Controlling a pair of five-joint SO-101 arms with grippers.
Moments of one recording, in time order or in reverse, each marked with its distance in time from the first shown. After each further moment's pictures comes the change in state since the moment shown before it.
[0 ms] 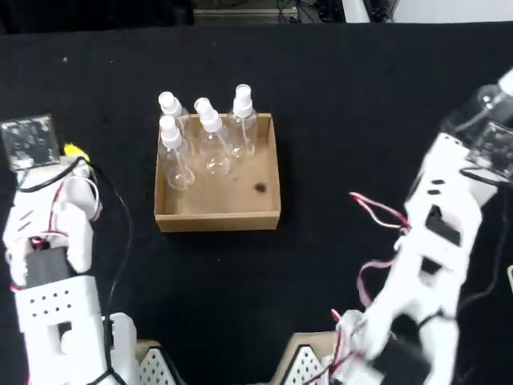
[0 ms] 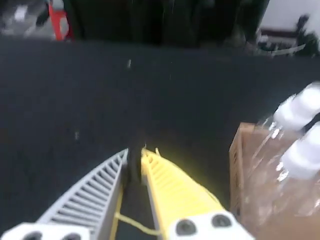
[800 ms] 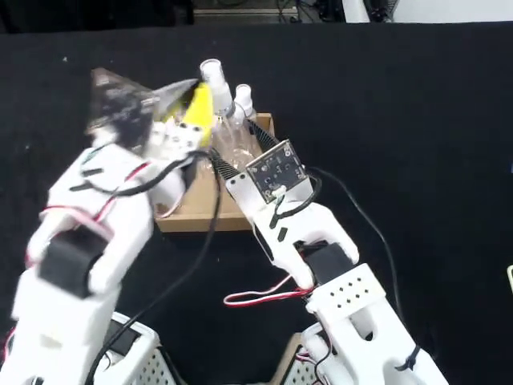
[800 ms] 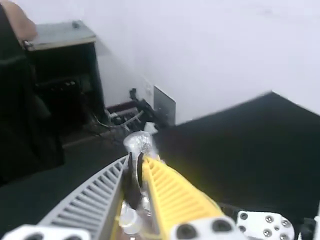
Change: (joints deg) left arm 38.8 10.6 -41.1 12.7 0.0; right arm -61.5 -35.0 7.0 30.2 11.1
